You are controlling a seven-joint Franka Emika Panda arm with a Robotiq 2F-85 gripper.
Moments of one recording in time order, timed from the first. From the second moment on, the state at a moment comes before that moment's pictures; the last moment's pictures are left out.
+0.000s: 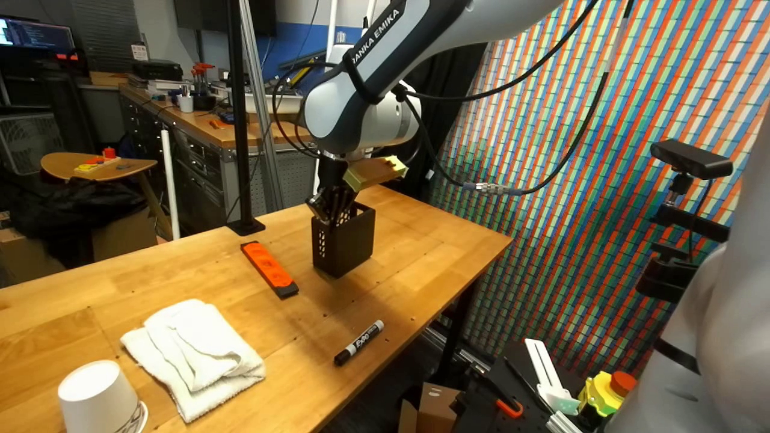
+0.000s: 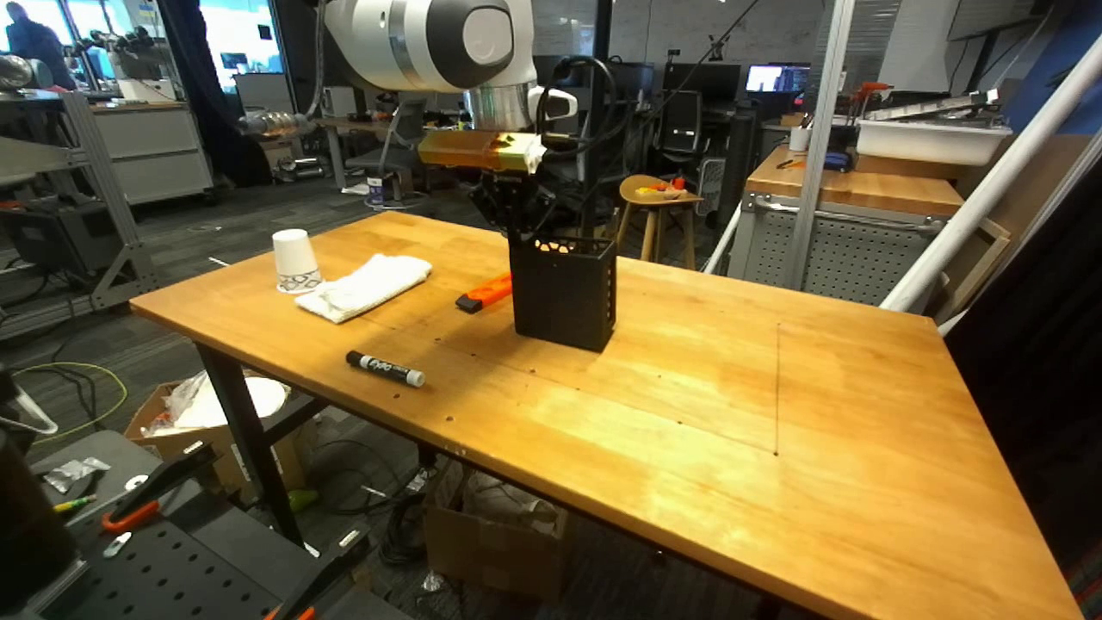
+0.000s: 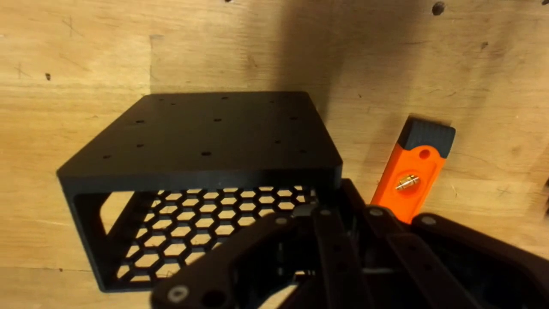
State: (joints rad) arm -0.02 0.18 -0.05 -2.19 -0.03 2.53 -0.14
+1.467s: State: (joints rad) arm 0.04 -0.09 0.02 -2.49 0.19 2.47 -0.12
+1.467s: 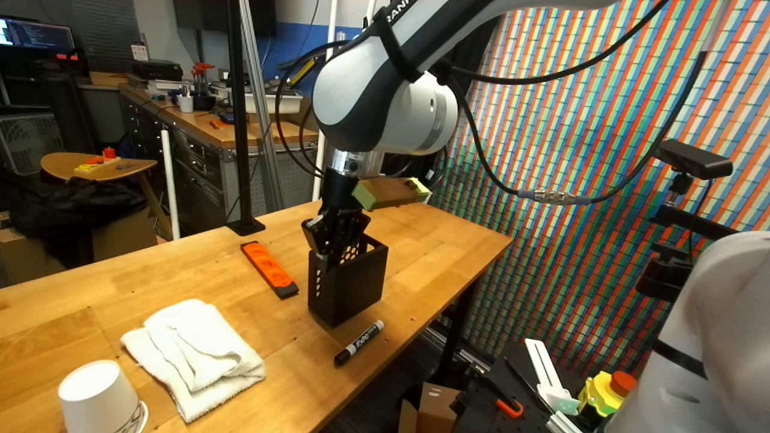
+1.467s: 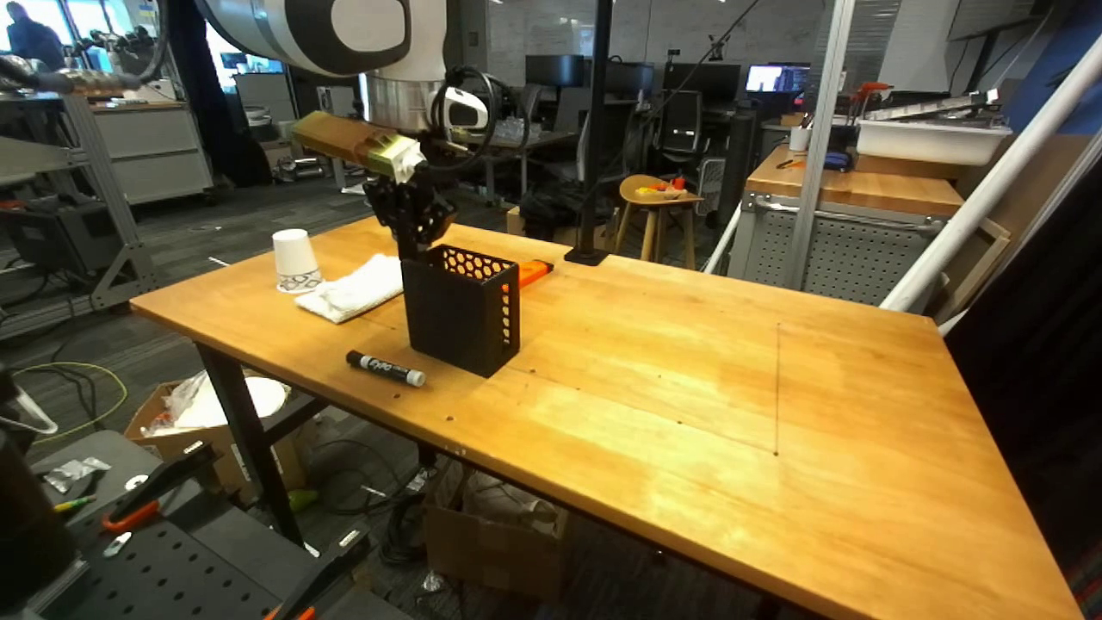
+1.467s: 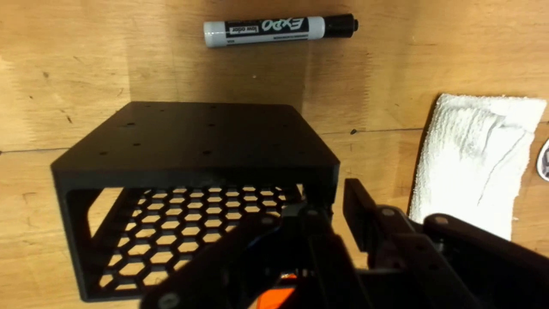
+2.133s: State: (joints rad) arm 0.07 -0.12 0.04 -2.49 0.16 2.52 -0.12
